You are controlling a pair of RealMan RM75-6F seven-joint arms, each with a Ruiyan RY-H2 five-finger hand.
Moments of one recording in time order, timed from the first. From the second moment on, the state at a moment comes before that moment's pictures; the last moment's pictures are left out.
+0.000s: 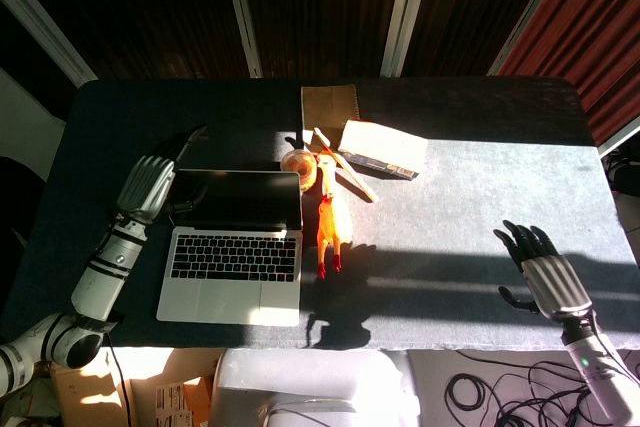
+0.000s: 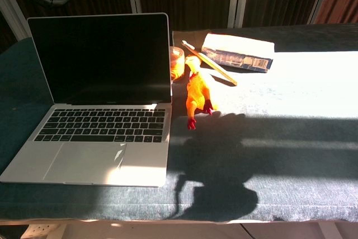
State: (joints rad) left arm -0.71 -1.27 -0.30 -1.52 1.28 1.07 -0.14; right arm 0.27 -1.08 -0.05 -1.59 -1.50 1.27 0.01
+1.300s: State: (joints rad) left arm -0.66 -1.20 -0.09 -1.78 1.43 1.09 0.16; right arm 0.23 -1.07 -0.04 -1.57 -1.52 1.26 0.05
